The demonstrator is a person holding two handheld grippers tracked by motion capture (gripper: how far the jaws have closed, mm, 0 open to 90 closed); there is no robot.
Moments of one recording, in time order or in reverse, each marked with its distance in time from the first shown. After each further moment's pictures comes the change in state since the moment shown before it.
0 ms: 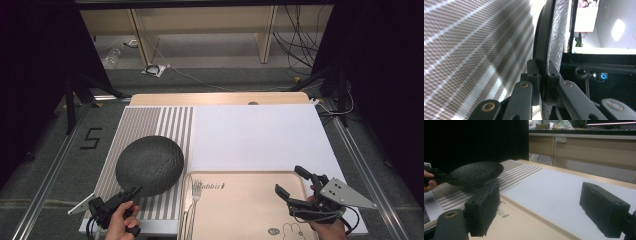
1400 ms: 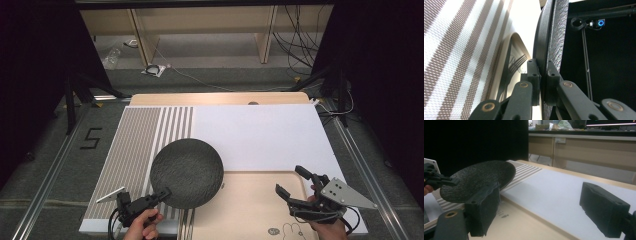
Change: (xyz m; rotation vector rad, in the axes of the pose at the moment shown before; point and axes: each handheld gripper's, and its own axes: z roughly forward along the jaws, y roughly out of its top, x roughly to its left) left arm -0.024 -0.053 0.023 0.319 -0.073 0.172; right arm 0.000 0.001 -0.001 -0.002 -0.003 -0.002
